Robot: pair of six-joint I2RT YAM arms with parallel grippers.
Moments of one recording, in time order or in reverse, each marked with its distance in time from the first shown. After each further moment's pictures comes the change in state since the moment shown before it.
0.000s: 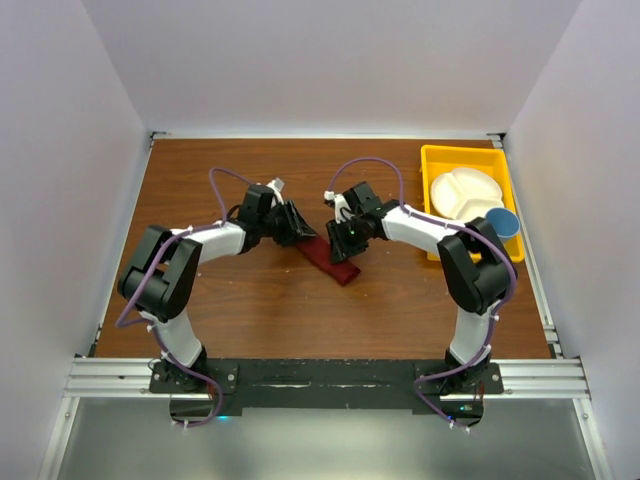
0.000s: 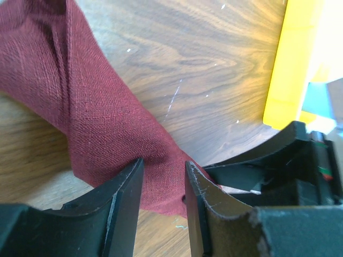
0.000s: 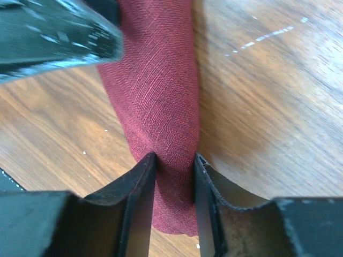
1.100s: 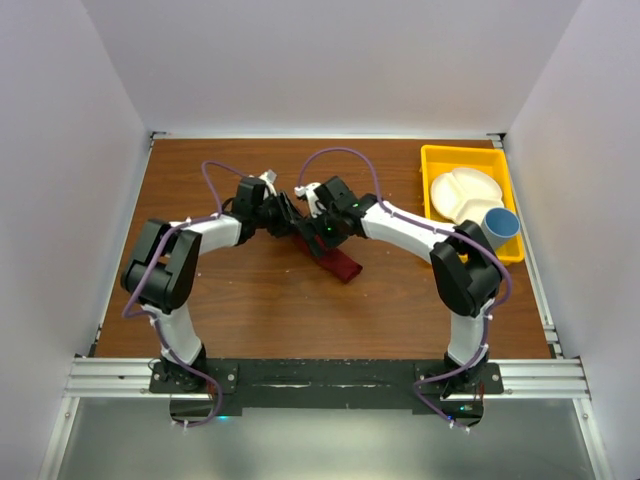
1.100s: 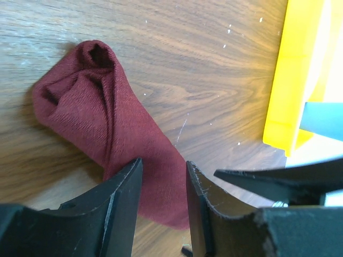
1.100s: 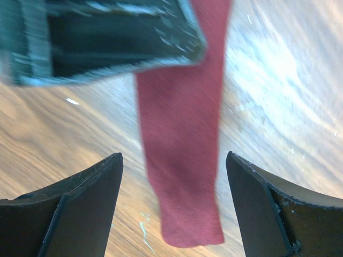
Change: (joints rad) left arm 0.066 0.060 0.069 0.008 0.017 0.037; right arm 0.128 0.034 0.178 -0.065 0.247 -0.123
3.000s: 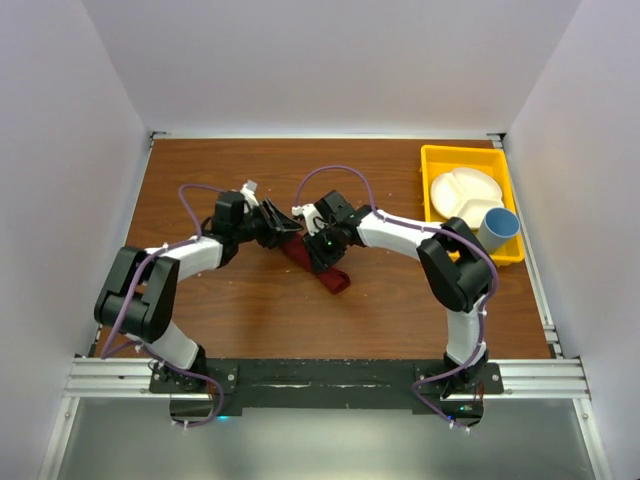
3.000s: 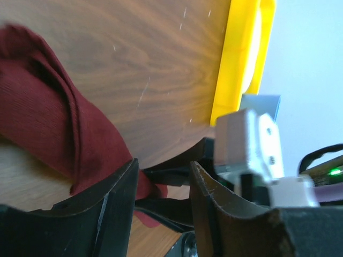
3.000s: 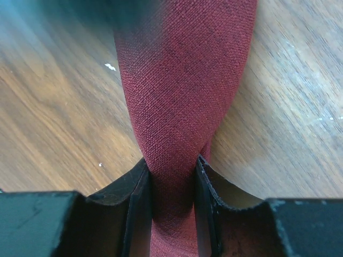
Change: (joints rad) left arm 0.068 -0.243 -0.254 0.153 0.118 -0.216; right arm 0.023 0.053 -0.082 0.056 -0.222 -0.029
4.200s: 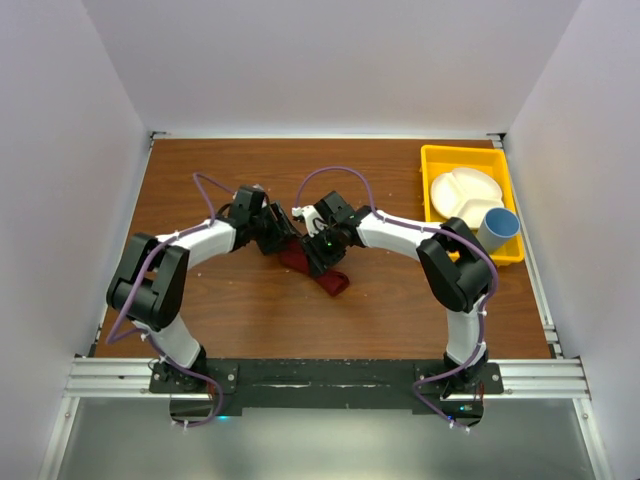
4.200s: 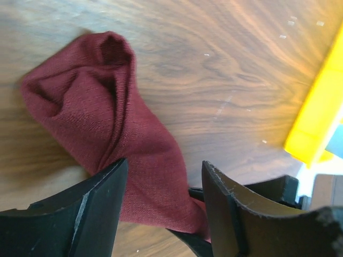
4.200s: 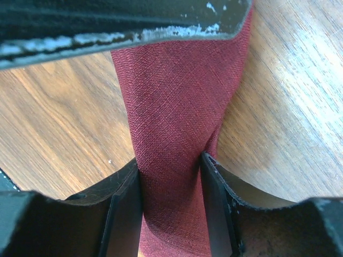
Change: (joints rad) left arm -0.080 0.109 0.179 -0.391 -0.273 0.121; right arm -0.007 0.000 -0.005 -0.006 -0.031 0.026
